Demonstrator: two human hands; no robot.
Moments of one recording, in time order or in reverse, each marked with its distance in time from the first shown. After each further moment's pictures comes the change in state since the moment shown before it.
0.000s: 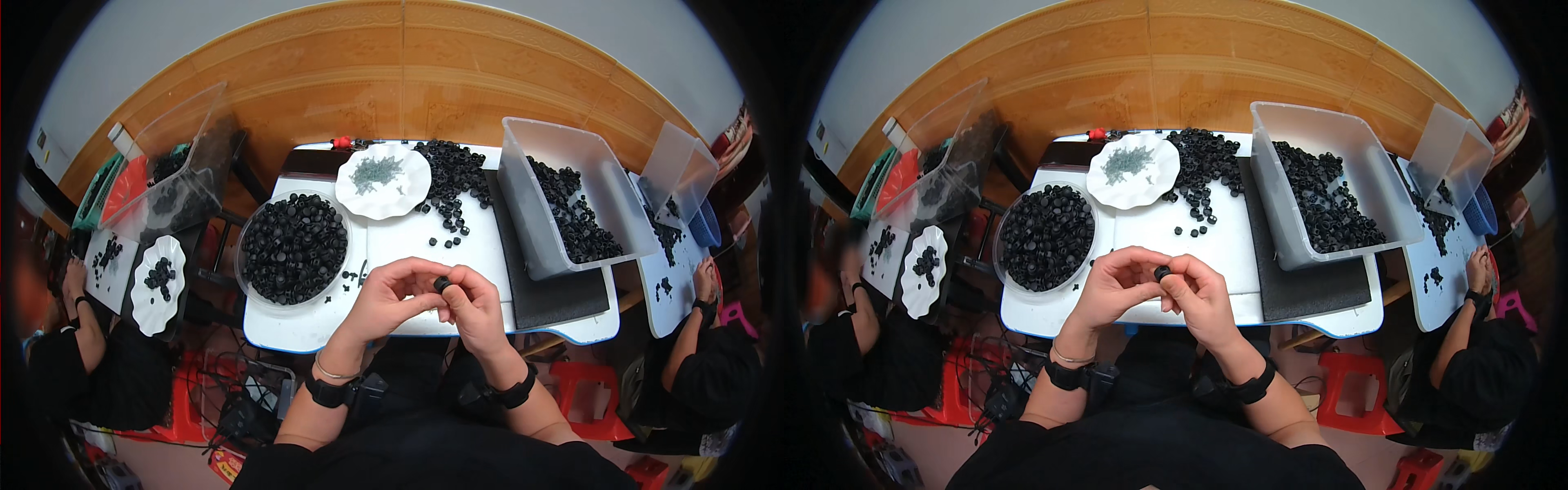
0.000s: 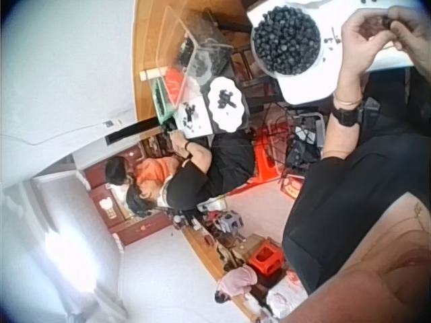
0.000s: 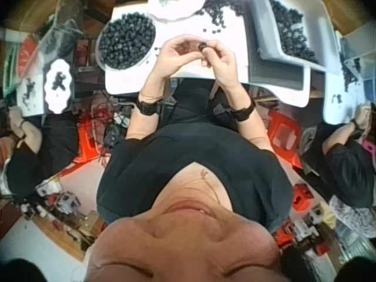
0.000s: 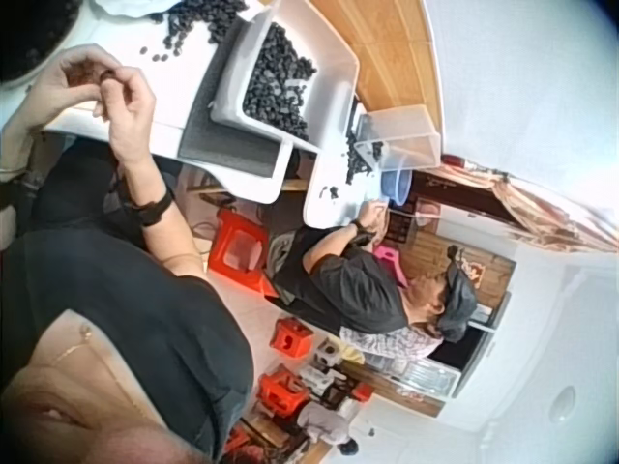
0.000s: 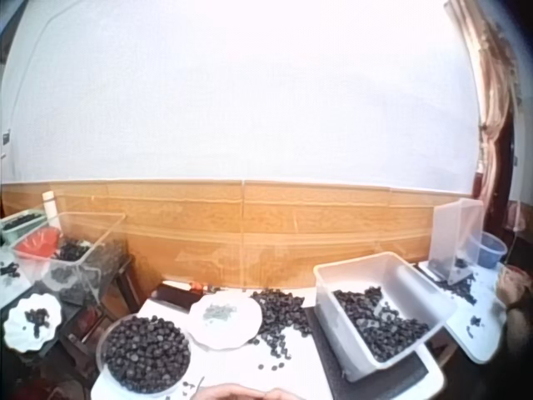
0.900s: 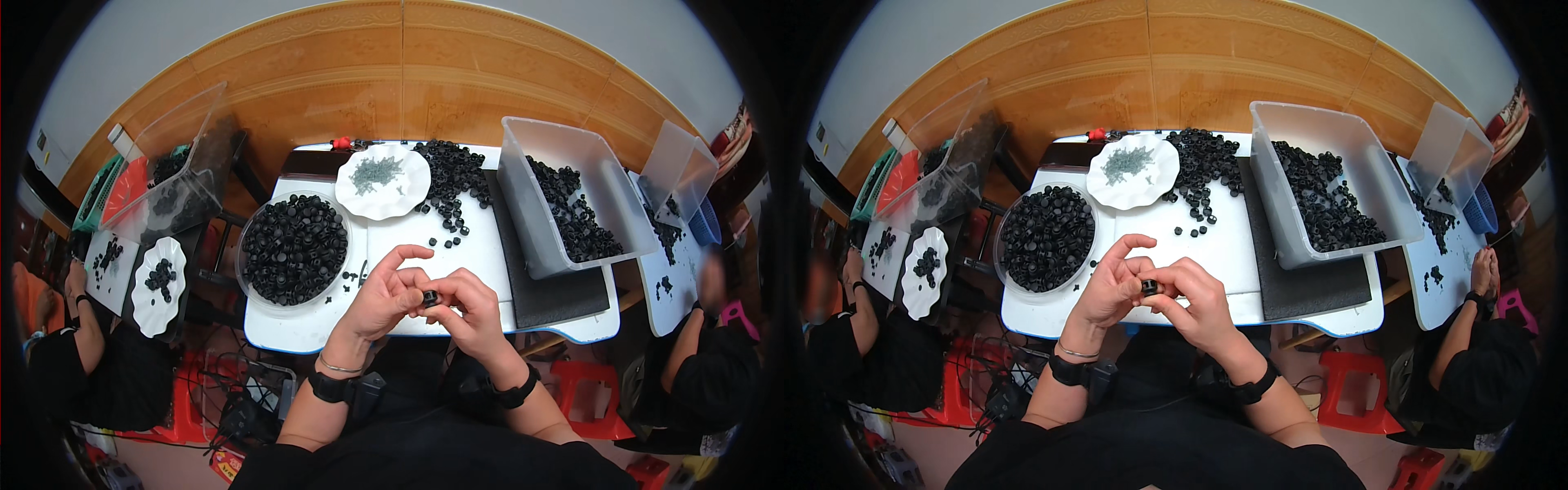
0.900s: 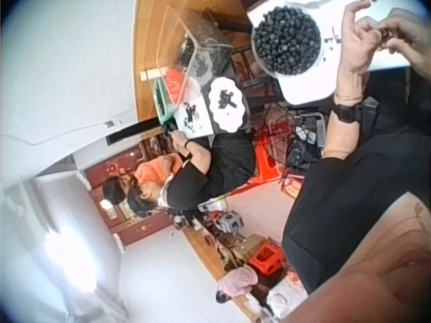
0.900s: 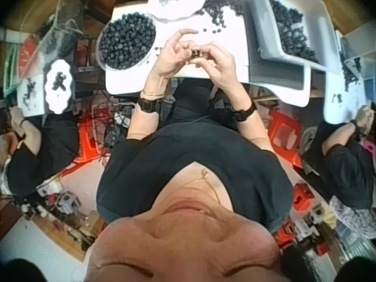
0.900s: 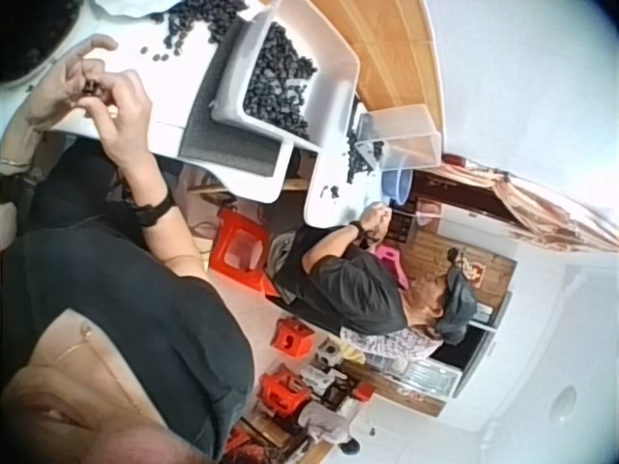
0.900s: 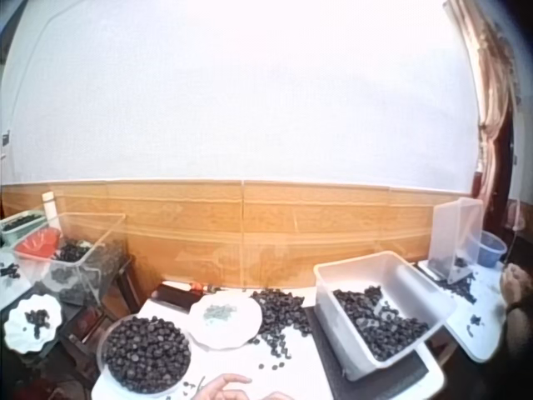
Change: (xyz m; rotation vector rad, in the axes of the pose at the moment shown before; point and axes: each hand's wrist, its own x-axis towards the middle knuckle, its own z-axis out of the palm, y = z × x) left_hand -0.007 -0.018 -0.019 -0.424 -0.076 -0.140; right_hand 0.000 -0.008 0.006 -0.567 -0.077 -0.317
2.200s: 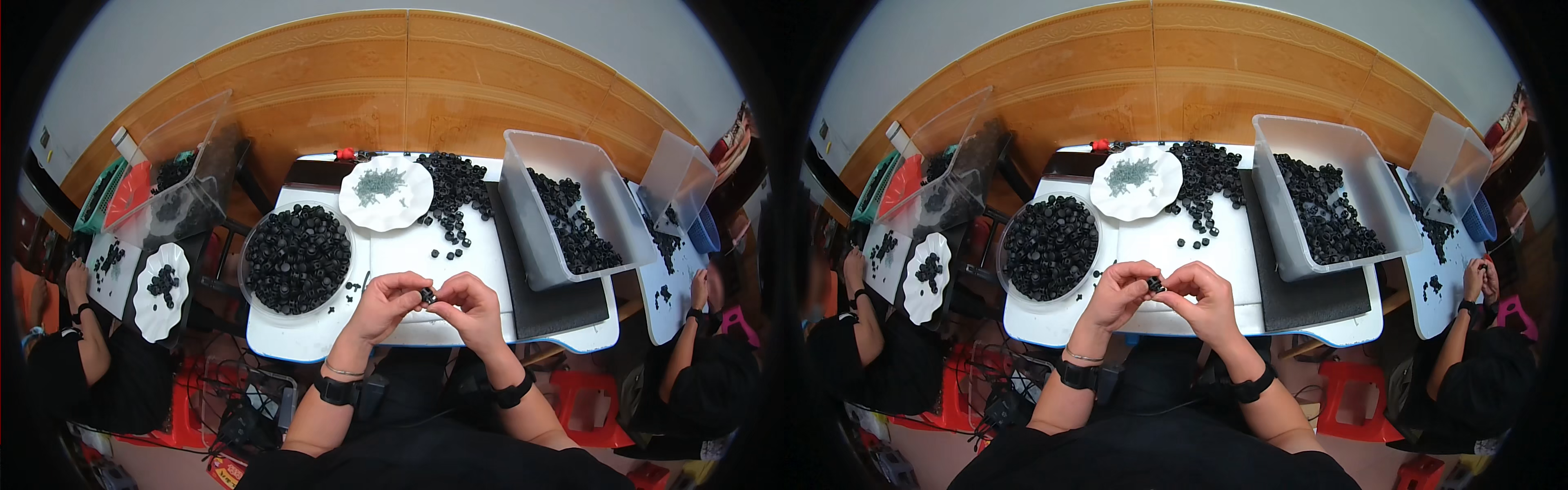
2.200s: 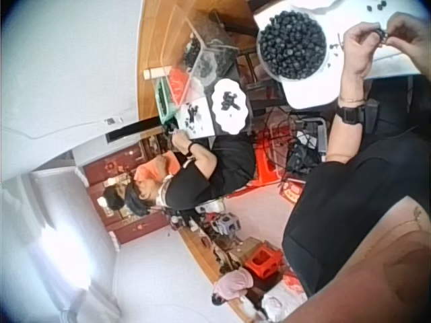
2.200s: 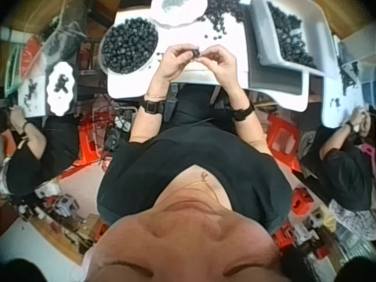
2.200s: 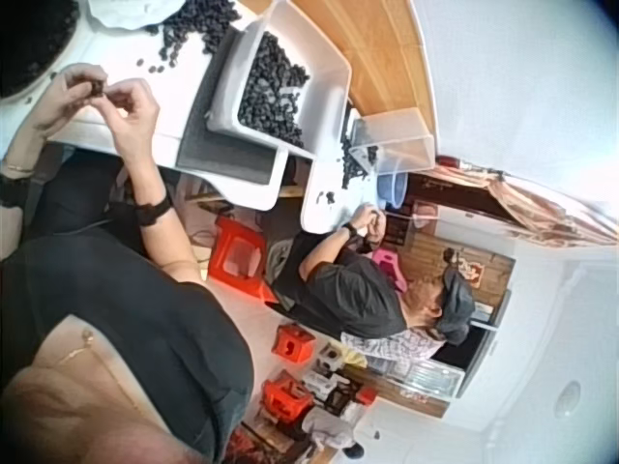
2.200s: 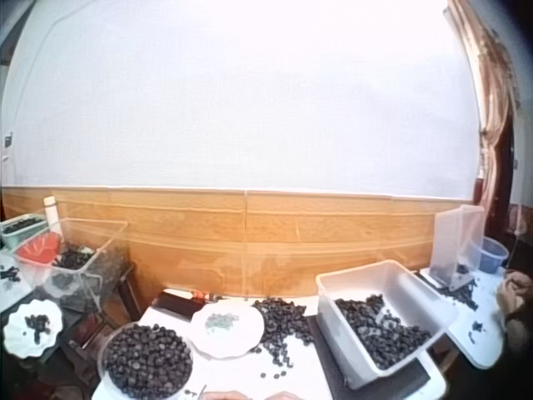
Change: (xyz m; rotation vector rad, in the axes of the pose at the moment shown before) left_hand -0.001 -0.017 -0.025 0.016 0.120 0.044; right_hand 0.002 0.031 0.001 0.299 0.072 0.143
